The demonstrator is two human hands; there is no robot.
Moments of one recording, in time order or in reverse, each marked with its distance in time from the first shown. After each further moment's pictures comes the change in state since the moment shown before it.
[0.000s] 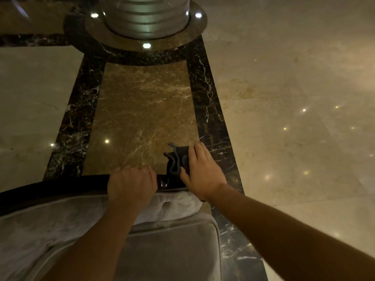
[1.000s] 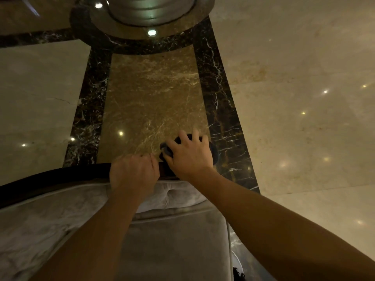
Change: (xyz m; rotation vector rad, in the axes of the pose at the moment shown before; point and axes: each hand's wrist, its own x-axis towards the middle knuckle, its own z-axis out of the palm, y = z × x) left_hand -0.003 0.005 0.002 -0.027 0.091 -0.028; right_hand 0.027 -0.029 0.022 -0.143 0.183 -0.021
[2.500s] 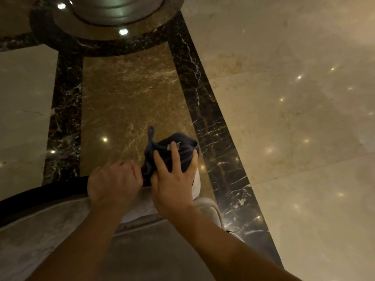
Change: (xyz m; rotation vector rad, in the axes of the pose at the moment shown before) left_hand 0.004 0.000 0.012 0.012 -0.035 -0.033; right_hand -0.062 -0.044 0.020 0.407 0.108 0.370
